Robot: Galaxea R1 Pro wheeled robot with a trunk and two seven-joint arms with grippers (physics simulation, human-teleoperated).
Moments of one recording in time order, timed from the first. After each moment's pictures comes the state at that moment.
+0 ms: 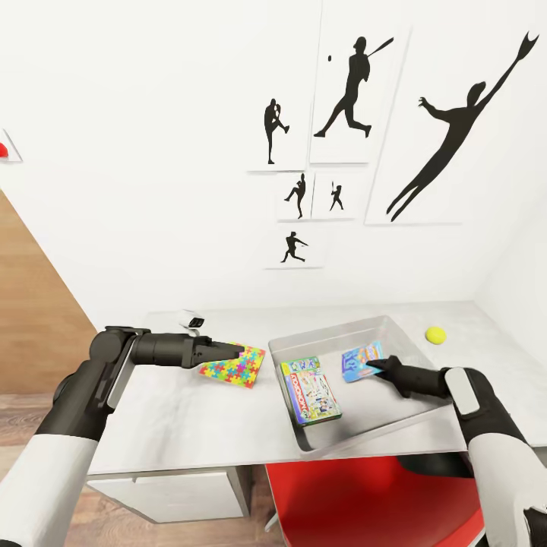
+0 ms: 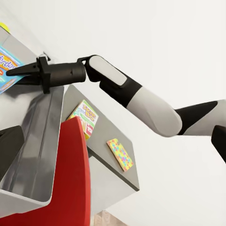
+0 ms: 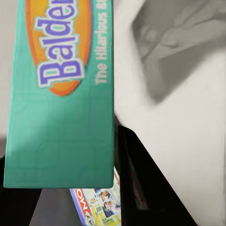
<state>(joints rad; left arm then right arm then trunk) -0.75 0.16 -0.07 -1.28 0.13 1.02 -1.57 -0.78 -0.19 -0.40 -0.74 -0.54 1.04 0.29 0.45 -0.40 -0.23</state>
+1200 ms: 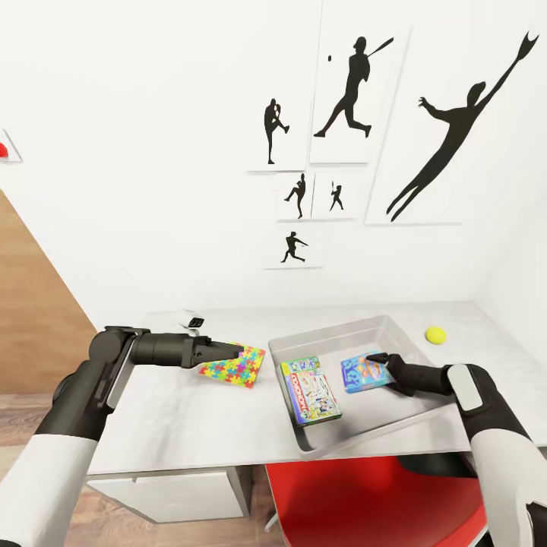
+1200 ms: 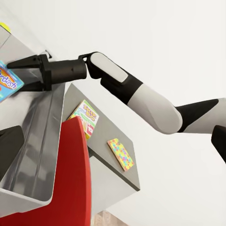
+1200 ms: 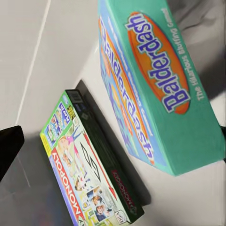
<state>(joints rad) -0.75 0.16 -0.07 -1.28 0.13 1.02 -1.57 -0.80 -0.20 -0.39 -0.73 -0.56 1.04 0.24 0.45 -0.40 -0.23</state>
